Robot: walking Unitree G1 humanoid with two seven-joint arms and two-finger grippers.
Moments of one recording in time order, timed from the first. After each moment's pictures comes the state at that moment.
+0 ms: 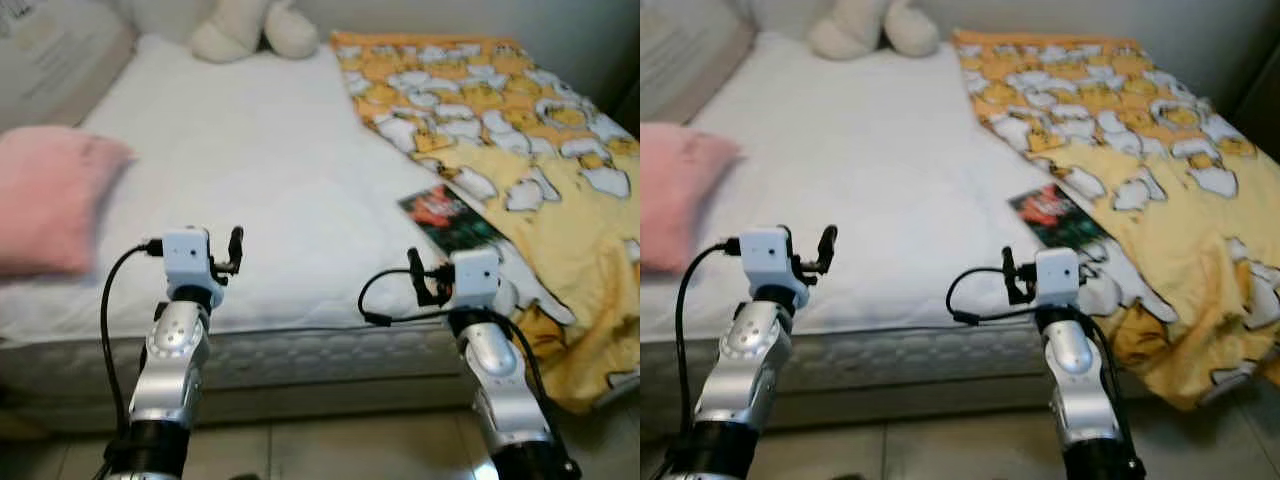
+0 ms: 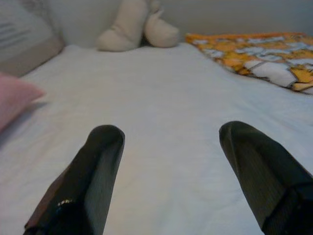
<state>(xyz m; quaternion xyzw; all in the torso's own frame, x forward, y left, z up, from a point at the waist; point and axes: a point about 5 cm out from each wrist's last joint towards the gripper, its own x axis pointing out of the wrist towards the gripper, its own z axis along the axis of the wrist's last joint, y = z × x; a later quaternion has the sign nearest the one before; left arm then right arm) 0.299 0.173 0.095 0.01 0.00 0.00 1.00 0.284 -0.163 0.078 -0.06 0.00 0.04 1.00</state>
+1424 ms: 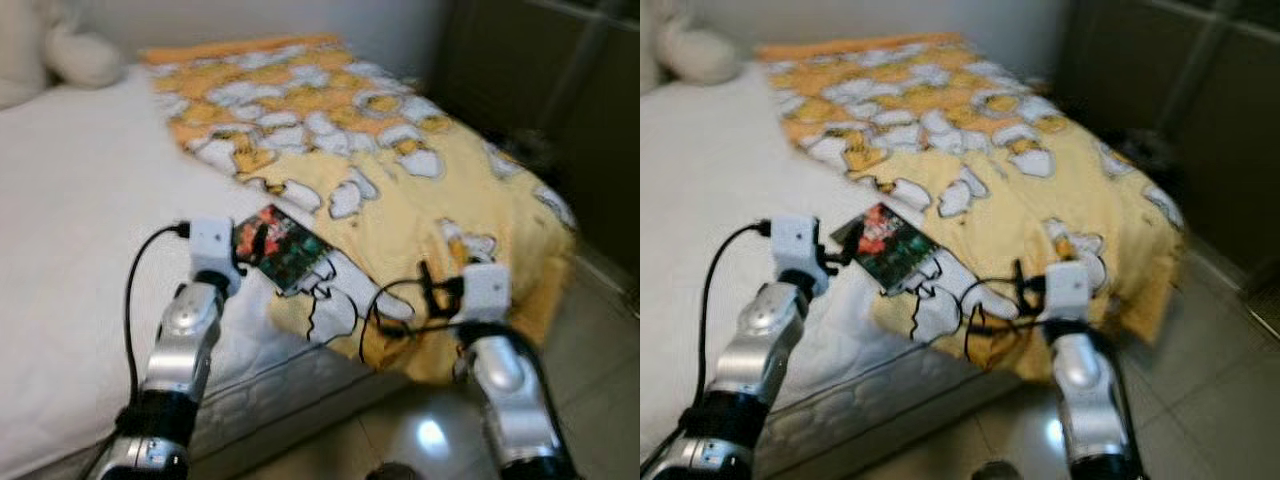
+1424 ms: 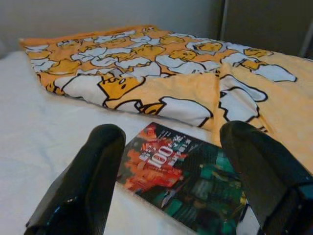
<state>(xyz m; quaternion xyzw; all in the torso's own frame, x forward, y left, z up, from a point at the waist) 0.320 0.161 0.096 0.02 0.04 -0.06 1.00 0.271 -0.170 0.065 -0.06 0.03 0.03 1.00</state>
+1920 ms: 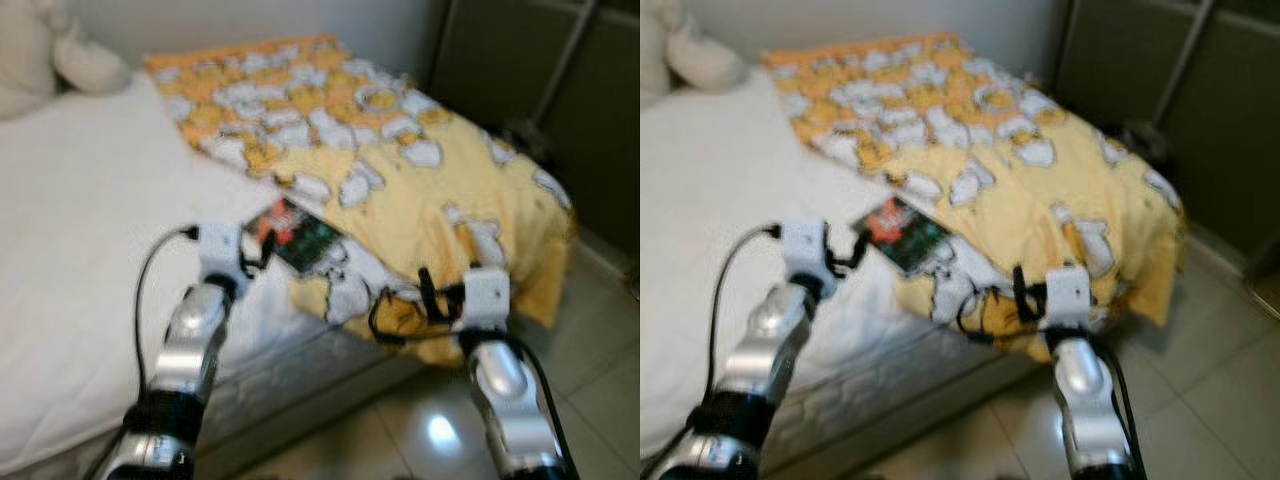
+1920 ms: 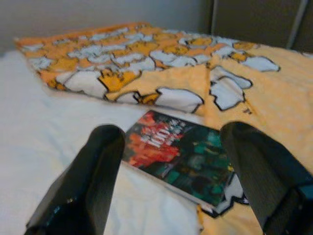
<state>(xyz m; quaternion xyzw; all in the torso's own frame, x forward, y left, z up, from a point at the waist) 0.322 0.149 0.093 0.01 0.05 -0.09 0.99 0.266 -0.174 0.063 -0.06 0.03 0.02 1.00</state>
